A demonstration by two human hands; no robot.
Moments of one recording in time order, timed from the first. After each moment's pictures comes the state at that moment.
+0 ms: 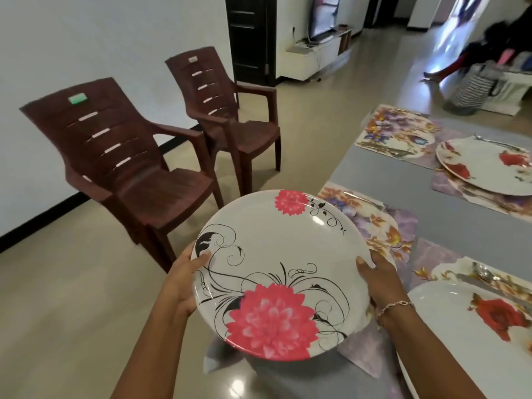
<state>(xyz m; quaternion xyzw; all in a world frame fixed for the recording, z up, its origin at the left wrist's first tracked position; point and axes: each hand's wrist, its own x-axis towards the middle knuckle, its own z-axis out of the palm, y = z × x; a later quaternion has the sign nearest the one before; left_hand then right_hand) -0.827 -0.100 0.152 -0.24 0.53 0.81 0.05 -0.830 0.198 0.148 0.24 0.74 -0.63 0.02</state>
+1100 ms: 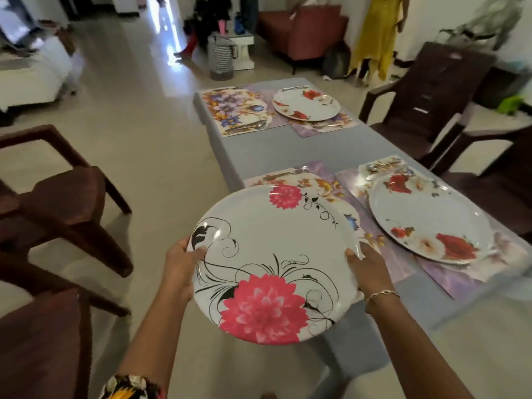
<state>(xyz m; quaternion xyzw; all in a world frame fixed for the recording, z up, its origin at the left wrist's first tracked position) -1.103 -0.131 0.129 0.02 0.69 0.65 0.32 -0.864 0.029 0.131 0.58 0.61 -0.49 -0.25</state>
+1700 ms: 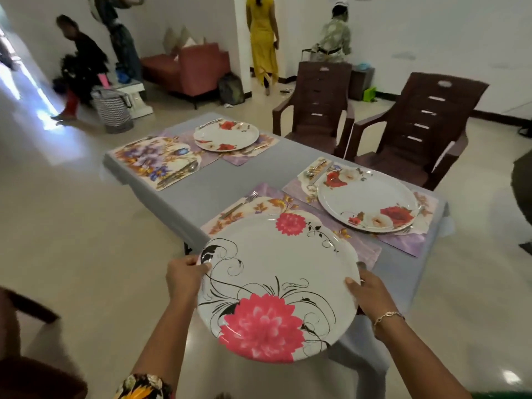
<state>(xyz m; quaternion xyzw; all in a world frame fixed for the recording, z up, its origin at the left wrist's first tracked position) -1.166 -0.045 0.125 0.25 0.77 0.49 0.31 -0.860 -0.025 0.120 0.67 0.47 -0.47 -0.32</state>
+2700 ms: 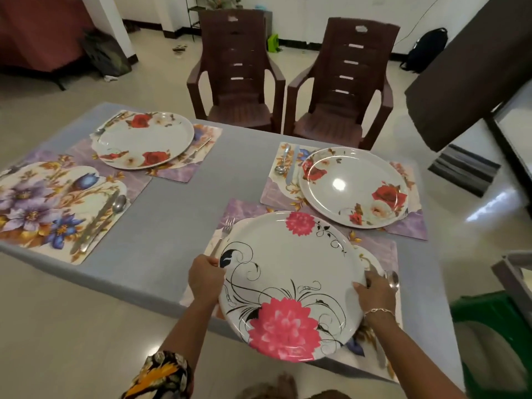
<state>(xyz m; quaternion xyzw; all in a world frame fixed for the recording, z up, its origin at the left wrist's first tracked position) -1.212 0.186 0.066 0.47 0.78 0.24 0.35 -0.943 0.080 0.061 0.89 0.29 -0.25 -0.25</state>
